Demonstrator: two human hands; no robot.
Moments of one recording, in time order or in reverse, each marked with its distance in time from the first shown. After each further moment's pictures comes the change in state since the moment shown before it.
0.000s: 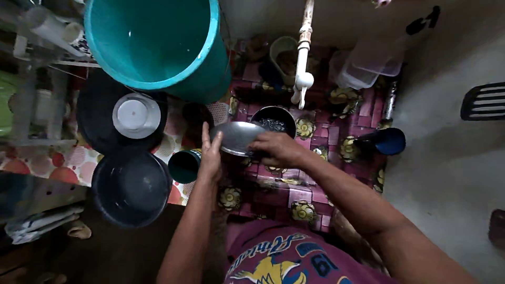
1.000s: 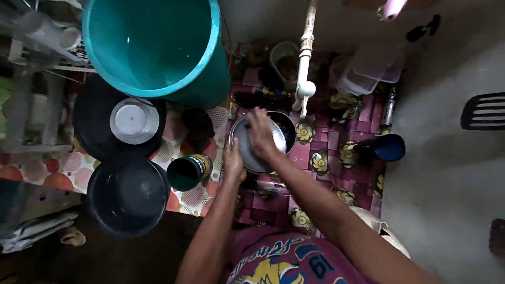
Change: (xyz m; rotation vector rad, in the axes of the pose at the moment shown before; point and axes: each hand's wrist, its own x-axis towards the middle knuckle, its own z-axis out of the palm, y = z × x) left_hand 0.014 -0.031 0.064 -0.286 0.157 -0.117; right_hand 0.040 0.047 0.089 -0.130 0.387 0.496
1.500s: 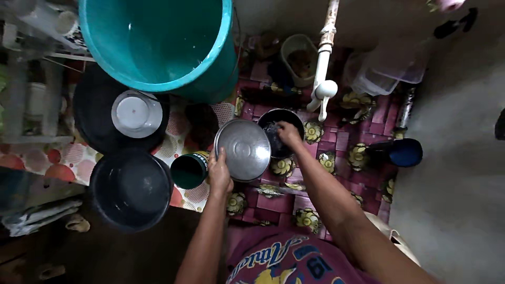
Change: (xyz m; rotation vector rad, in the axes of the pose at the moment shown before) left_hand -0.003 0.006 -0.053 0.057 0.140 0.038; right_hand 0.018 0.099 -0.007 0.182 -0.290 0.653
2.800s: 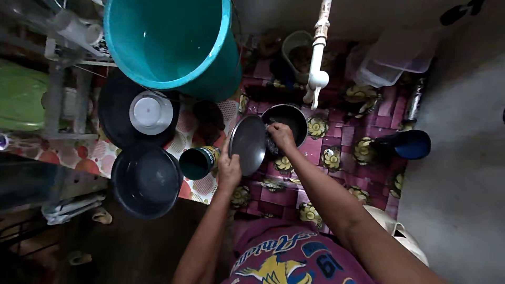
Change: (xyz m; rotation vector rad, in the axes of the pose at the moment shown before) left_hand -0.032 0.010 -0.003 0.451 -0.195 0.354; right_hand -0.045 -0.033 0.022 0.255 0.077 -0.070
